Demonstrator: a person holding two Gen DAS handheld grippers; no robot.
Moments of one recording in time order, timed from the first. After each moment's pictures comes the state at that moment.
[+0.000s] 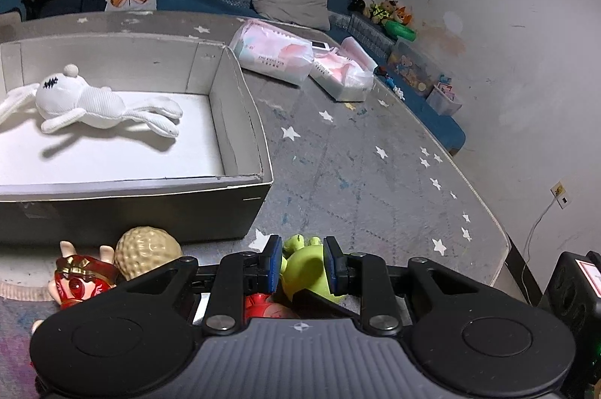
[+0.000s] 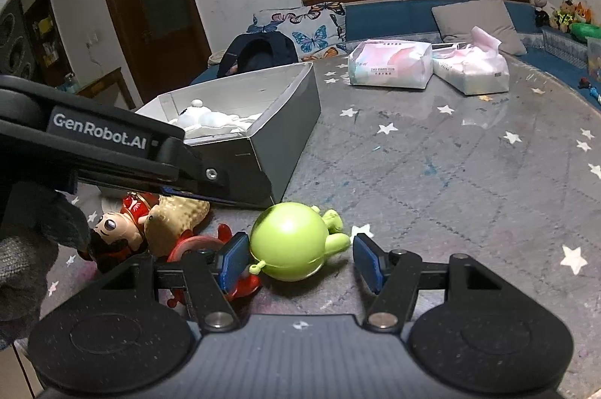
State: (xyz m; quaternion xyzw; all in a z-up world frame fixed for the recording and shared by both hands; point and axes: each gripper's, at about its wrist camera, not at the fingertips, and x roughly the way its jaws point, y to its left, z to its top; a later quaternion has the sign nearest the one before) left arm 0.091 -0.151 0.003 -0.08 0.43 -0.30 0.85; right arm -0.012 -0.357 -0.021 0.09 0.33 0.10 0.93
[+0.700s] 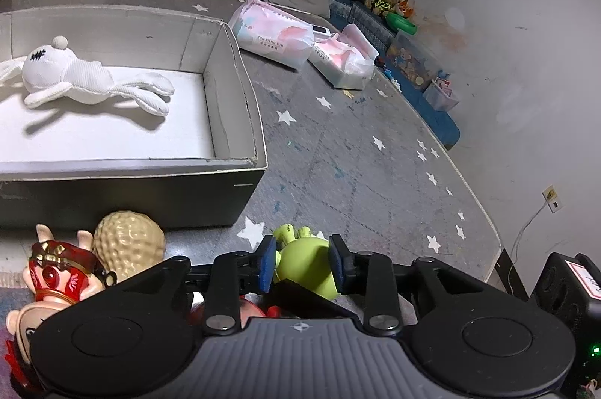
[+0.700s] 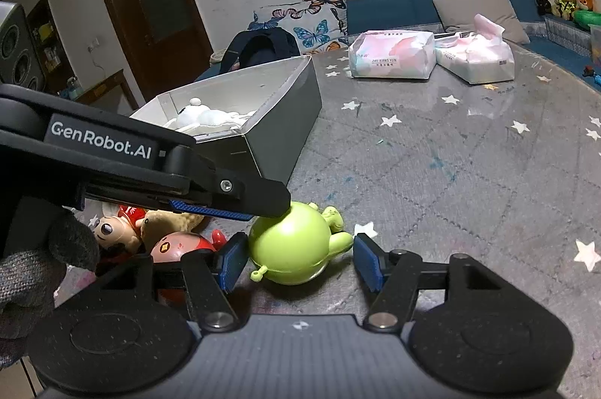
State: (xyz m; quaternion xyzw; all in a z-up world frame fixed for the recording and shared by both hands) left arm 0.098 -0.158 -0.007 -0.11 0.46 -0.31 0.83; right arm -0.004 -0.361 -0.027 0.11 0.34 0.11 0.93
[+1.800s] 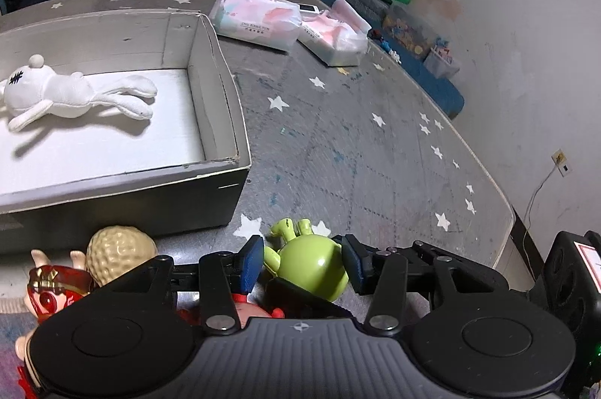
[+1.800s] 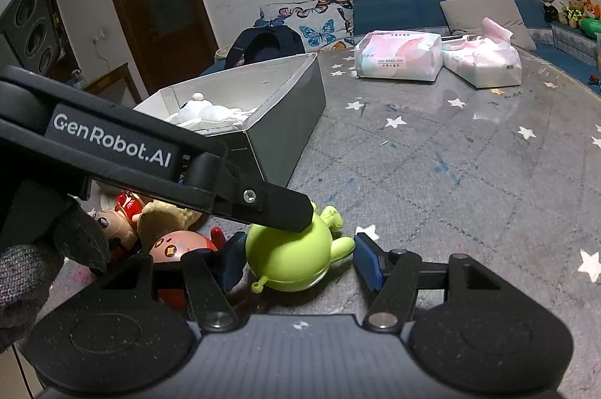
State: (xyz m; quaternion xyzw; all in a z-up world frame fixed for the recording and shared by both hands) left arm 0.105 -0.175 -0.006 -0.04 0.47 -0.32 0.82; right arm 0.000 -0.360 -0.030 0.09 0.34 0.12 0.93
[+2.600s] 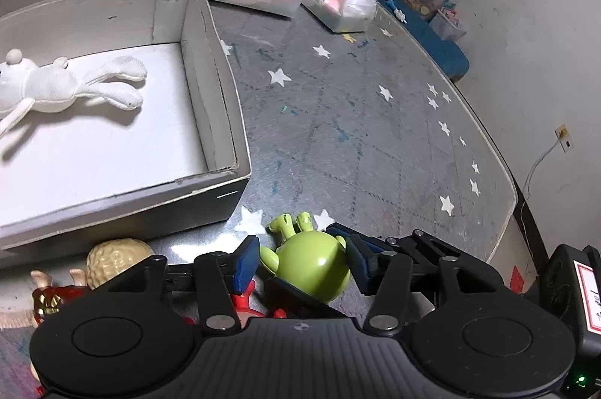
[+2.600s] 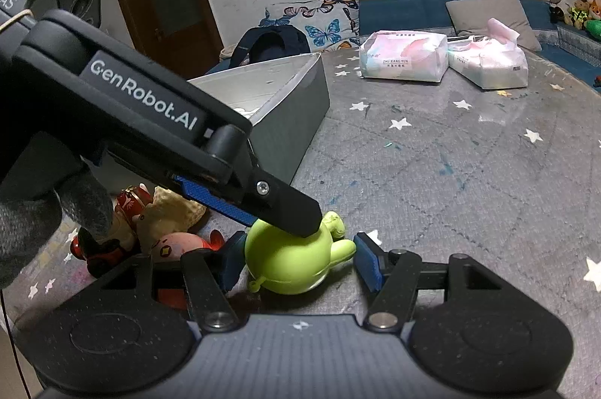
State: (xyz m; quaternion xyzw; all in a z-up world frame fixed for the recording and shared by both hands) left arm 0.131 -0.186 -0.006 -0.02 0.54 -0.32 0.78; right arm 0.005 -0.360 -0.032 0.09 0.33 0.13 0.93
